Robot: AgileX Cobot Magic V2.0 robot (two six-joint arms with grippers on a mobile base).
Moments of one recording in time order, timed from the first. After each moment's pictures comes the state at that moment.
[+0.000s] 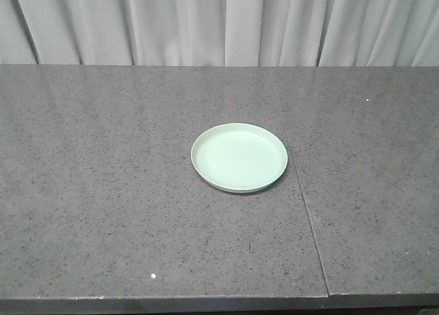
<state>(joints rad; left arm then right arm) 0.07 -0.01 0.03 0.02 0.05 -0.05 0.02 -0.01 0.03 -0.03 0.05 0.03</state>
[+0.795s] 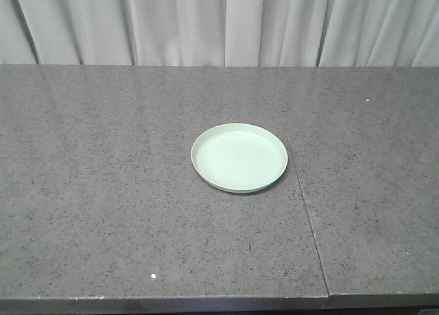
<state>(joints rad) 0.07 -0.01 0.03 0.02 0.05 -0.05 0.02 0.05 -0.17 -0.03 0.19 0.03</state>
